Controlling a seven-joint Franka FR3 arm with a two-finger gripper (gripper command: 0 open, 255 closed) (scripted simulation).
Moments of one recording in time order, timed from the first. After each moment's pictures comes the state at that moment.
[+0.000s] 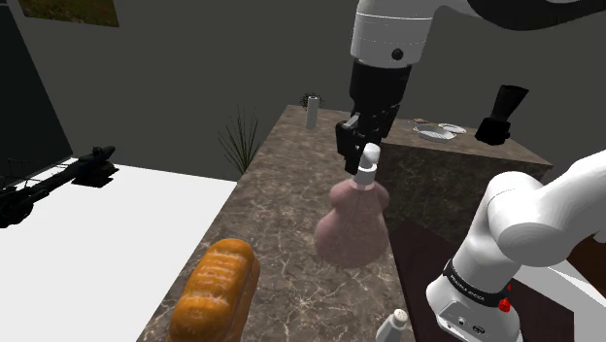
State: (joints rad) arm 0.26 -0.65 0.47 -2.20 0.15 1.57 0.62
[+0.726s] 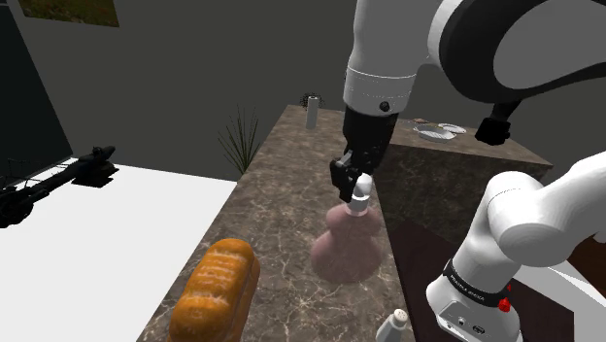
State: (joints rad) arm 0.28 -0.67 0.50 -2.36 0.17 1.71 0.63
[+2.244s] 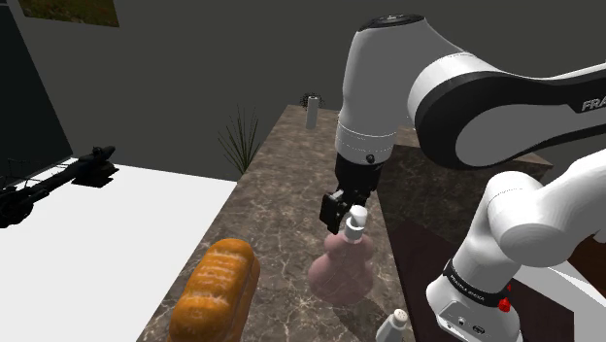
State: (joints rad) arm 0.29 -0.65 0.55 -2.53 0.20 1.90 0.64
